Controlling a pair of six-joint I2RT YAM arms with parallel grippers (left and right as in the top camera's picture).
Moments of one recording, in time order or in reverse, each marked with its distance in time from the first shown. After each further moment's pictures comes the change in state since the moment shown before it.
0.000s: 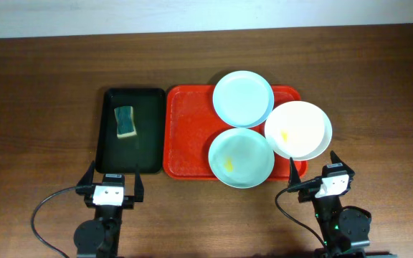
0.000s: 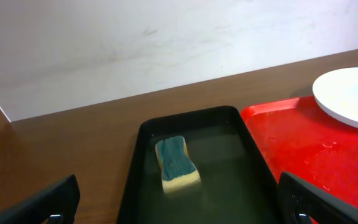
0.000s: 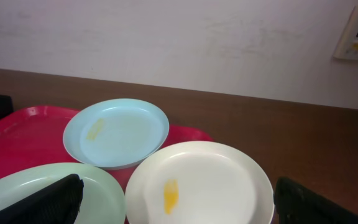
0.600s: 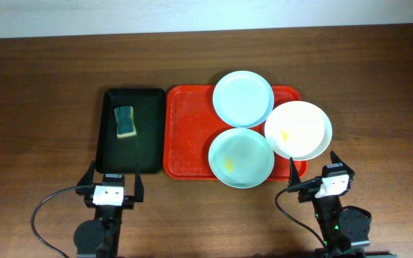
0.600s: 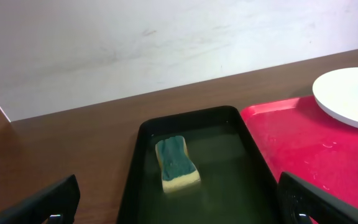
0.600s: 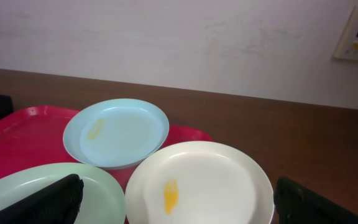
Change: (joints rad) left arm 0.000 0.000 0.000 0.000 0.000 0.000; right arm 0.000 0.000 0.000 0.000 0.000 0.000
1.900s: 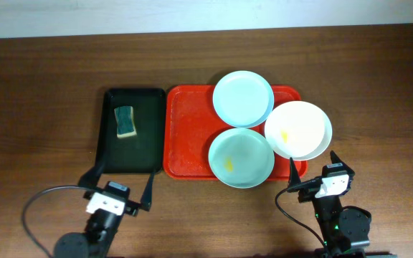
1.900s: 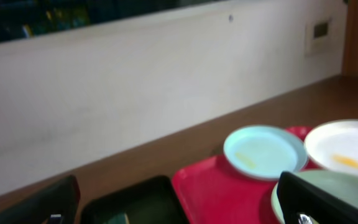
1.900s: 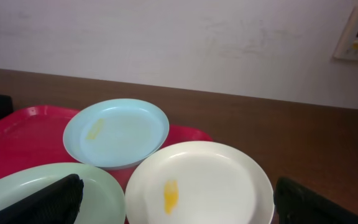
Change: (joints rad) left arm 0.000 0.077 0.295 -0.069 0.340 -0.027; right arm 0.000 0.000 0.000 0.000 0.000 0.000
